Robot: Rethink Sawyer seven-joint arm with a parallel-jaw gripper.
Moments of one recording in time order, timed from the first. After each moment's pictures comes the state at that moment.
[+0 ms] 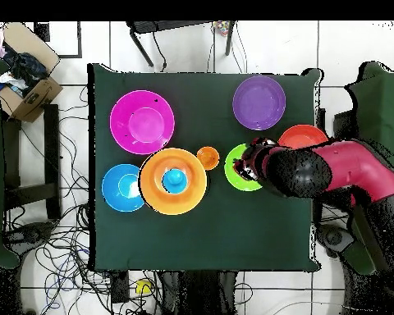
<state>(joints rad) -1.20 -0.65 1.14 1.76 -0.71 0.92 0.99</state>
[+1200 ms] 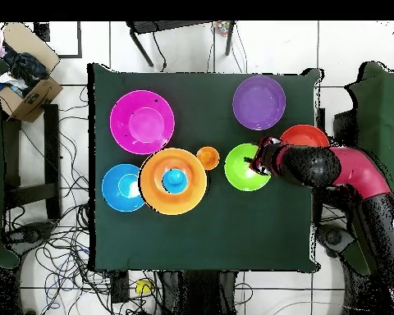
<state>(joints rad) -1.23 -0.35 1.06 1.61 -0.77 0.93 0.56</state>
